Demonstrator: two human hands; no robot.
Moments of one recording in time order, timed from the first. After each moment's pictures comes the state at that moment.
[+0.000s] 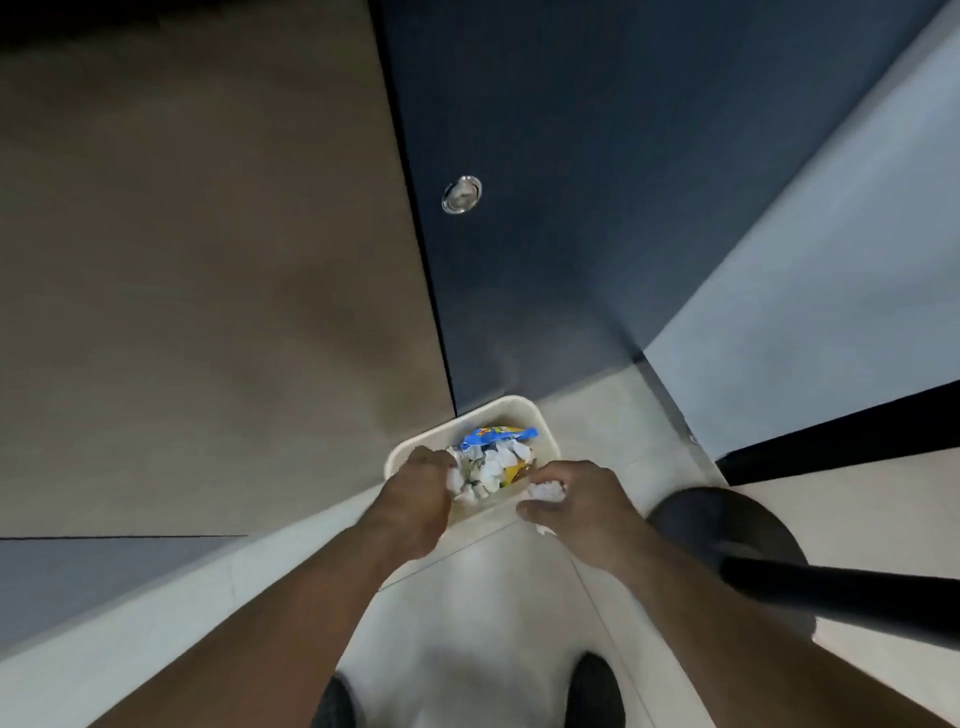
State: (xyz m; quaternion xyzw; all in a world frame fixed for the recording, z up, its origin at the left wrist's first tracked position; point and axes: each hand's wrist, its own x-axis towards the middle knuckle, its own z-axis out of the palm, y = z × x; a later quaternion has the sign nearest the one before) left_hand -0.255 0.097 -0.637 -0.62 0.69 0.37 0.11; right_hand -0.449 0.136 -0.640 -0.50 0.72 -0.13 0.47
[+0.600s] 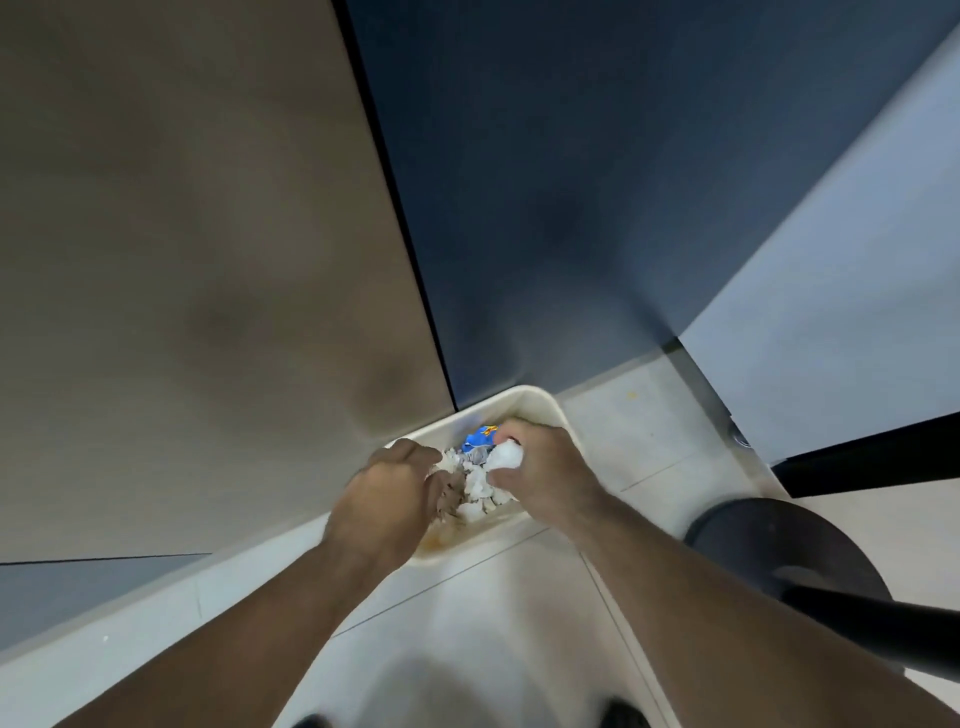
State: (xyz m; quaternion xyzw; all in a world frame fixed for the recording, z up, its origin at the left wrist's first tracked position) left_hand -0.236 0.081 -0.735 -0.63 0.75 0.22 0.01; right_hand -0.420 0.071 -0.755 -0.57 0.69 -0.12 0.43
